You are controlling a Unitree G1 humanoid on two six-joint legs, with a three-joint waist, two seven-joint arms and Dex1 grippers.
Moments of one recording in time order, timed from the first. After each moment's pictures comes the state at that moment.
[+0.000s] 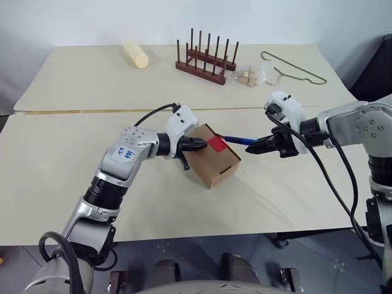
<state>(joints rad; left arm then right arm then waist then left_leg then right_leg) -0.81 0.43 -0.25 0.03 -0.21 0.75 -0.77 -1.05 -0.81 0.16 -0.07 0.80 1.61 0.63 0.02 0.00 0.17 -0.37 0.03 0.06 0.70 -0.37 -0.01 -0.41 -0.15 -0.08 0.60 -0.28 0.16</state>
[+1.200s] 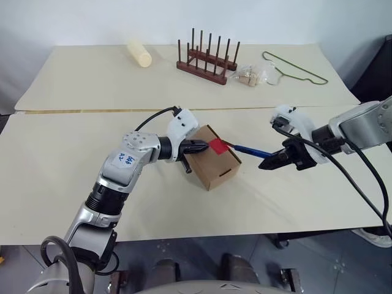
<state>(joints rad) -0.77 0.41 -0.24 -0.02 -0.21 0.76 -0.73 -1.14 -1.12 0.43 -0.04 1.30 1.60 0.45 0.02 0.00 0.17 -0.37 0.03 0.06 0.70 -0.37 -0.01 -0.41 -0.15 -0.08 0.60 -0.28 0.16</state>
